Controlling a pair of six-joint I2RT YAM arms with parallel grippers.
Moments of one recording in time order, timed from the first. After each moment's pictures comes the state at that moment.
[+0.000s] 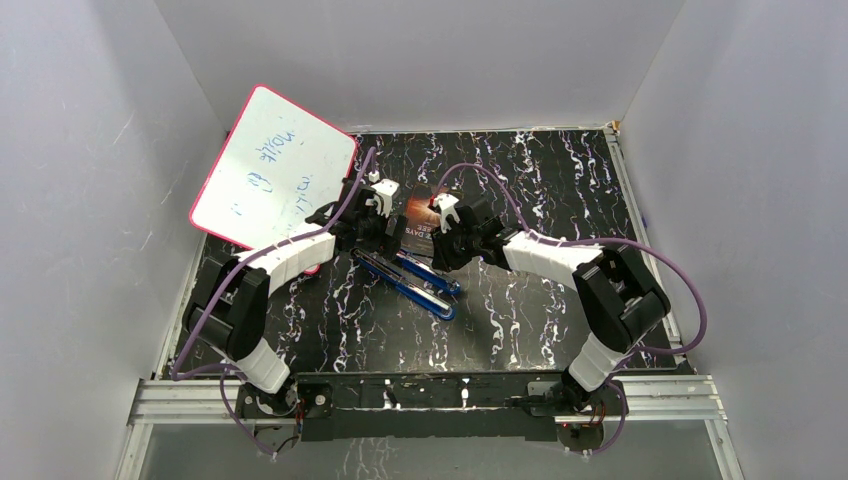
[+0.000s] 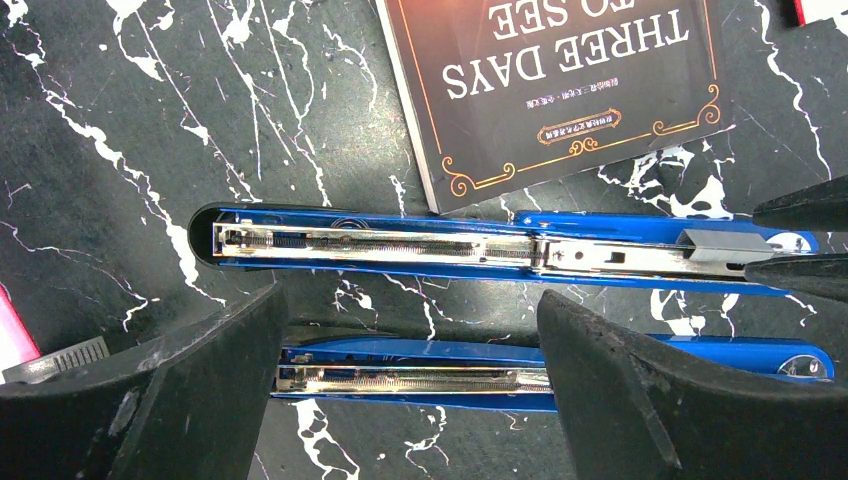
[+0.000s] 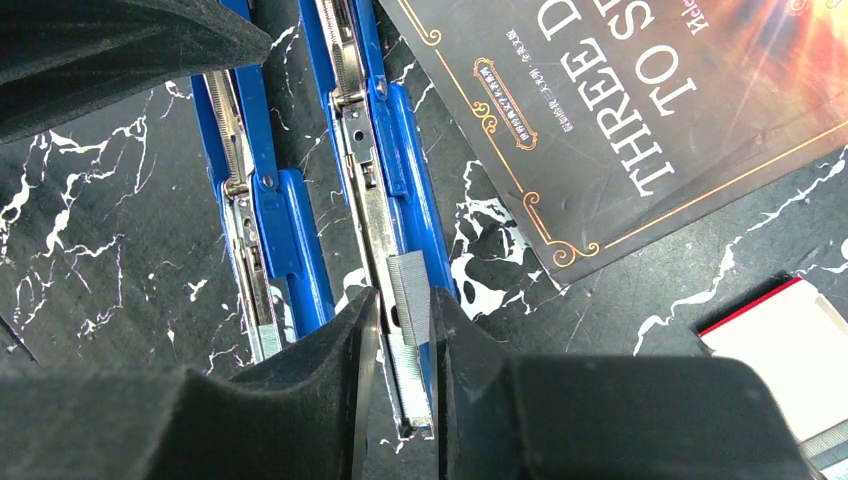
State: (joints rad) left arm -0.50 1.61 1.01 -0.25 0.07 -0.02; right arm 0.68 1.66 0.97 -0.11 -0.31 0.11
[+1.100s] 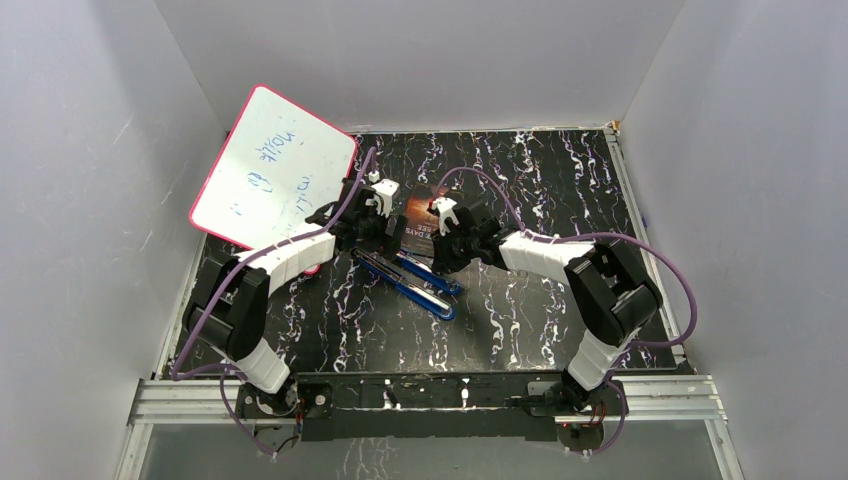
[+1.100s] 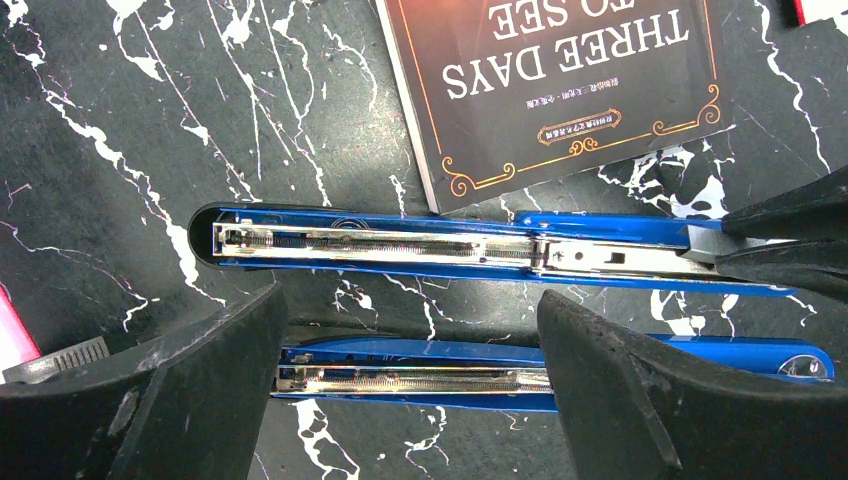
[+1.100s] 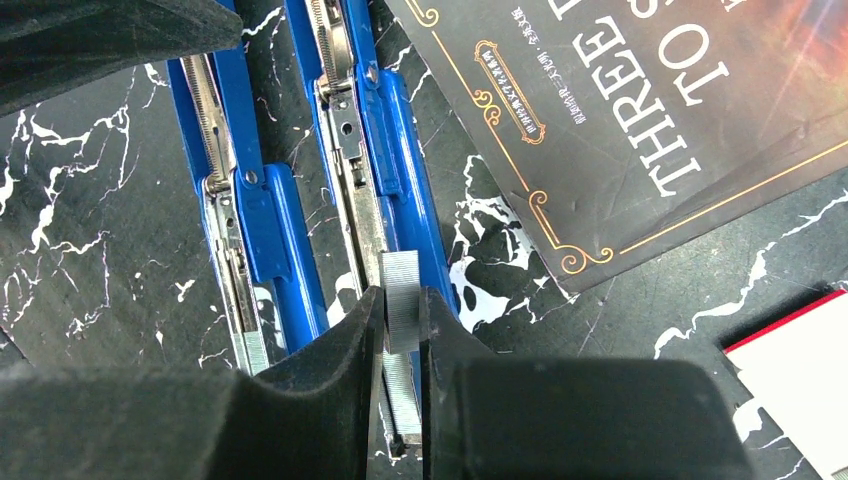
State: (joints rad) left arm -0.50 1.61 1.01 -0.25 0.07 -0.02; right arm 0.67 1.71 0.97 -0.10 -0.32 0.11
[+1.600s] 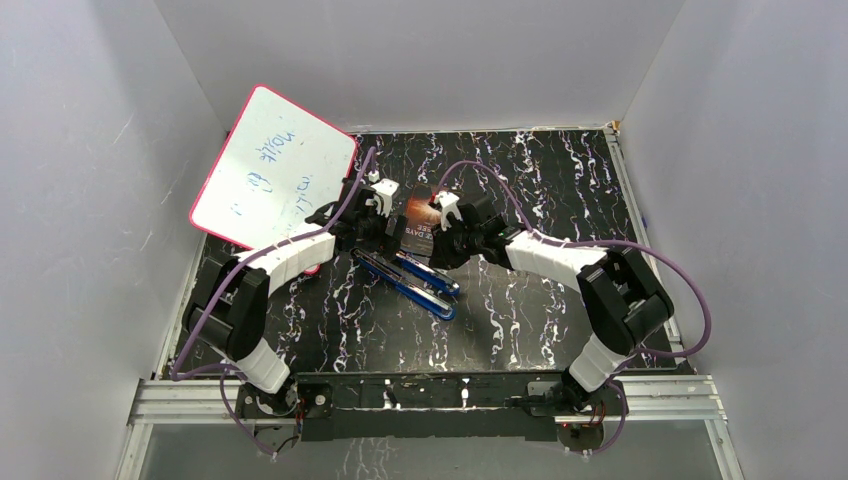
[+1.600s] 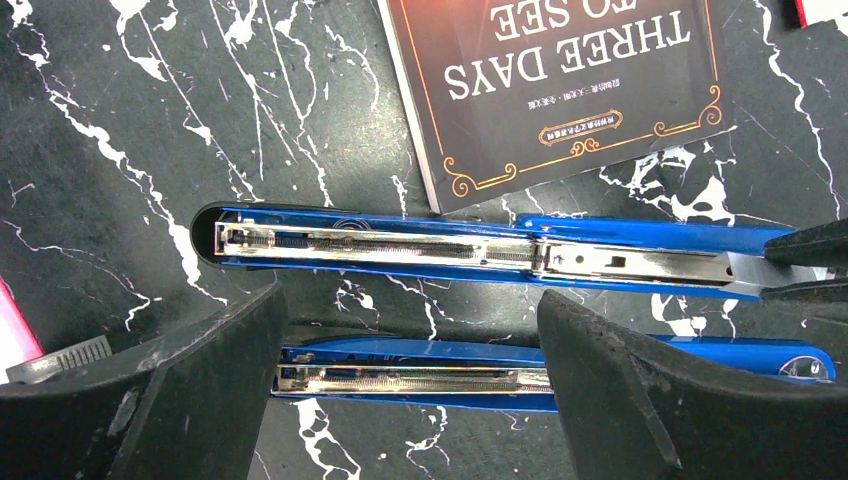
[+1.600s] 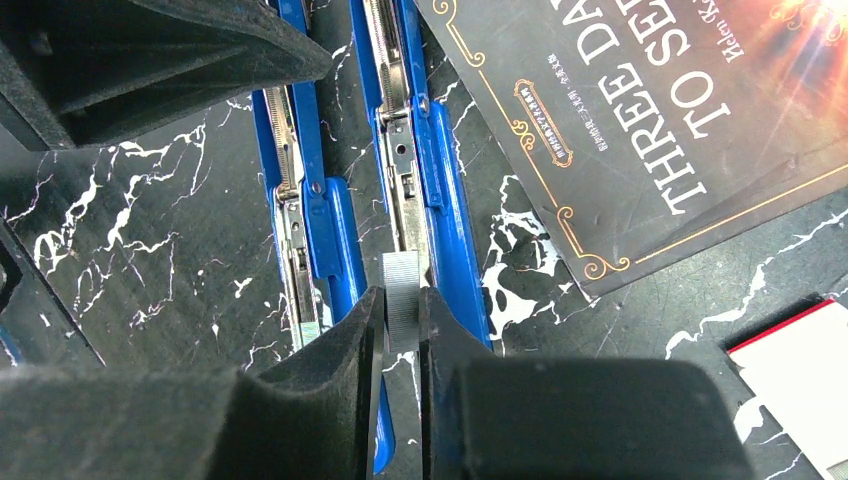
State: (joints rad) left arm -0.50 1.61 1.01 -0.25 0.07 -0.02; right arm 0.67 1.64 0.97 -0.09 -0.37 0.13
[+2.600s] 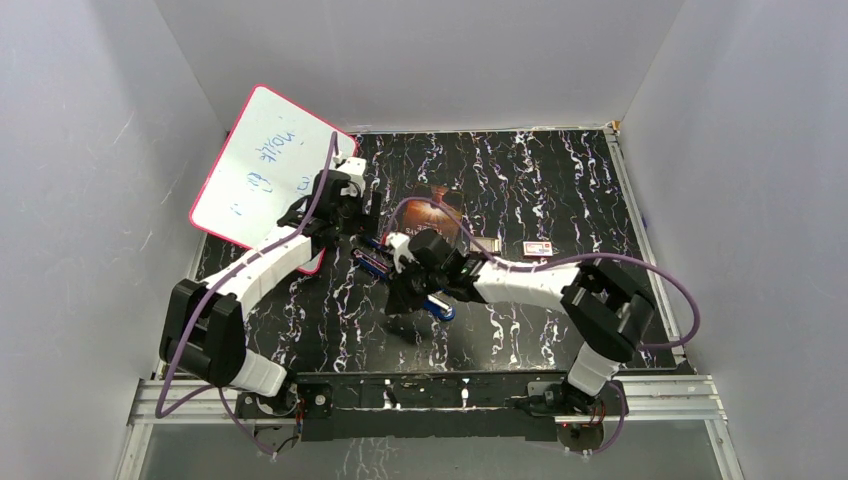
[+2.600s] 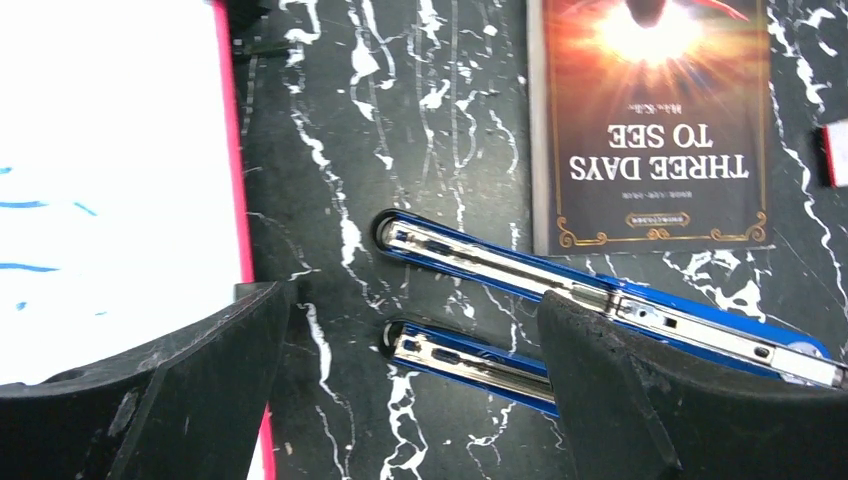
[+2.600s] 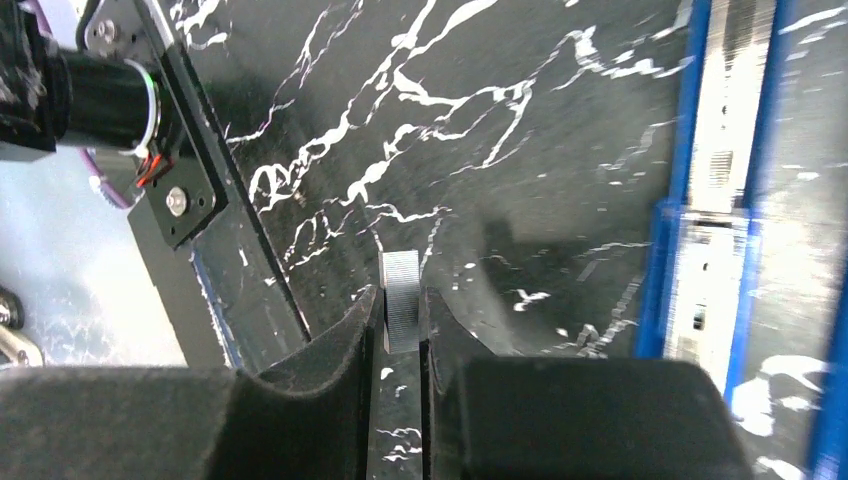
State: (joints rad) left arm -0.42 1.46 1.01 -0.26 -0.09 -0.08; right arm 0.98 1.65 0.97 0.00 -0.41 0.33
